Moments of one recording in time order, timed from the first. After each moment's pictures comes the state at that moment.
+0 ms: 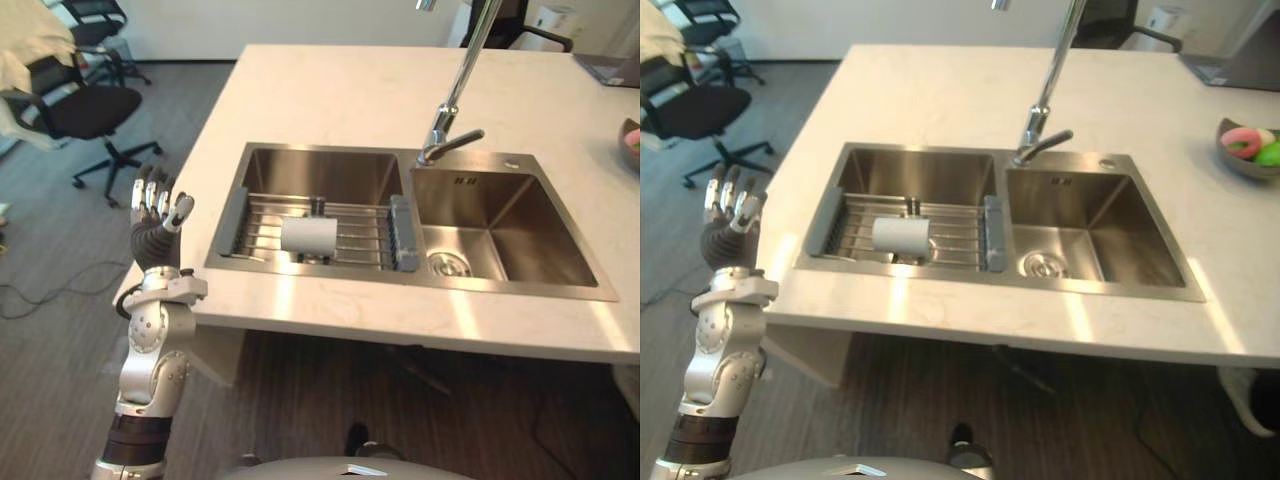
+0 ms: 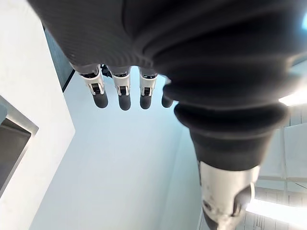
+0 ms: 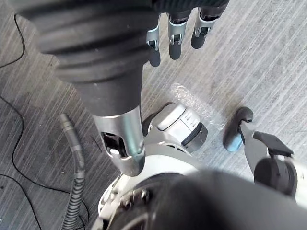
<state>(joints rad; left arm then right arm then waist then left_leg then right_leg) -0.03 0.21 -0.01 -0.26 -0.60 -0.18 0.25 0.38 -0.09 -0.17 1.04 0.70 0.07 0.04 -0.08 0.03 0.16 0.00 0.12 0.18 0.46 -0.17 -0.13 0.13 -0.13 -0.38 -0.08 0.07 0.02</state>
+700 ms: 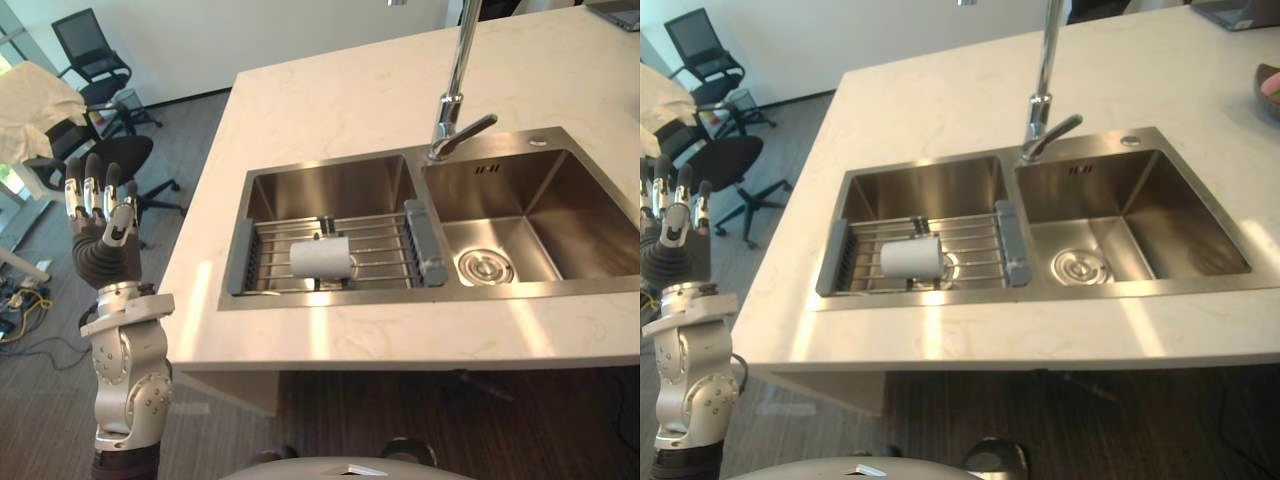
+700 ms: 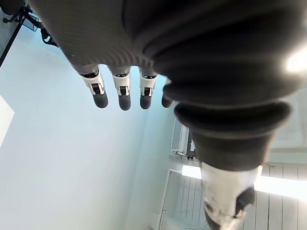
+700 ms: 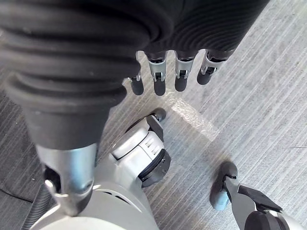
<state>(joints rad) 0.07 0.14 0.11 -0.44 -0.64 -0.26 0.17 0.45 -0.13 -0.10 0.93 0.75 0.04 -0.05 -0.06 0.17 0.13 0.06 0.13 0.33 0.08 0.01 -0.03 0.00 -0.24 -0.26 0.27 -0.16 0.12</state>
